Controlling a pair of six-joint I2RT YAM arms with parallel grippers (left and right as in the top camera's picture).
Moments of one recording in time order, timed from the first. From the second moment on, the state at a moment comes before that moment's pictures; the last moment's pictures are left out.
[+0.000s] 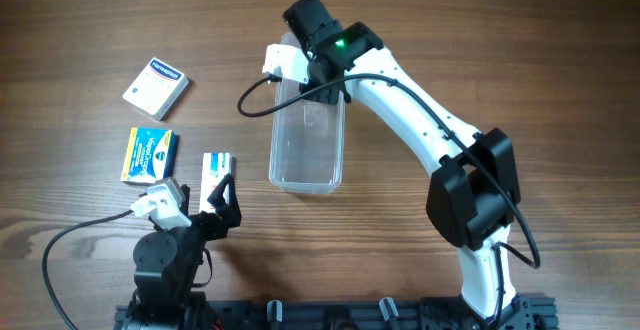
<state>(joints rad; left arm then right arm) -0.08 0.03 0.13 -0.45 0.05 -0.53 0.63 2.15 1.93 -0.96 0.07 -0.82</state>
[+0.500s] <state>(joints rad) -0.08 0.03 0.13 -0.45 0.05 -0.53 0.68 2.02 1.94 -1.25 -0.09 -0.52</state>
